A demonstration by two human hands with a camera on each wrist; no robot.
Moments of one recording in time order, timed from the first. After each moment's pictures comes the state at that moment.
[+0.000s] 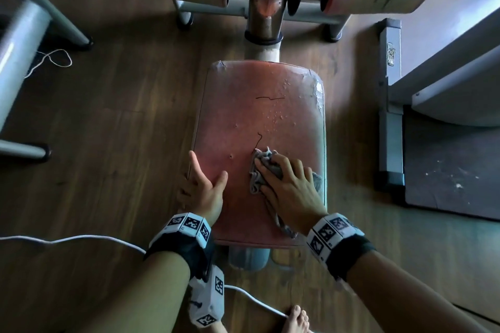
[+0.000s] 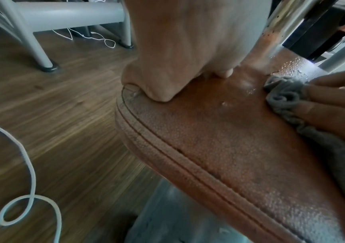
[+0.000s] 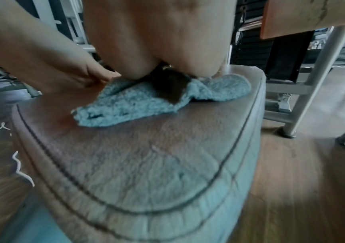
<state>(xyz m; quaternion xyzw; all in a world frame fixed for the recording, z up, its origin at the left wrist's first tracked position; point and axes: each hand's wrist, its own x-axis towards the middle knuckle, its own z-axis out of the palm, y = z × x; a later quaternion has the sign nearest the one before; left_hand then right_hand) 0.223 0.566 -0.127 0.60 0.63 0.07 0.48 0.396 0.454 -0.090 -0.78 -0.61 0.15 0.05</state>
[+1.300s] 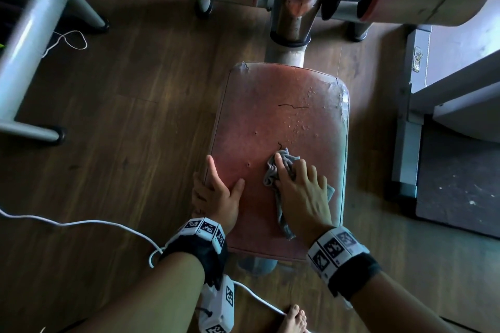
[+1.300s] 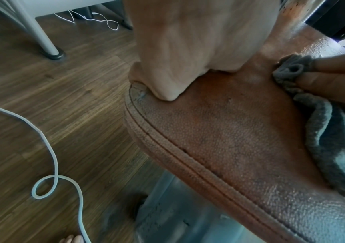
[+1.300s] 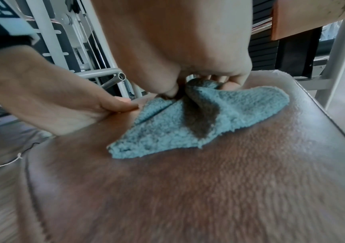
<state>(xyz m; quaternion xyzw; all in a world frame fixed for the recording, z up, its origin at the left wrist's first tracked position) 0.234 0.567 -0.102 0.62 0.68 -0.03 0.39 0.381 0.488 -0.086 -0.83 -0.54 0.11 0.02</state>
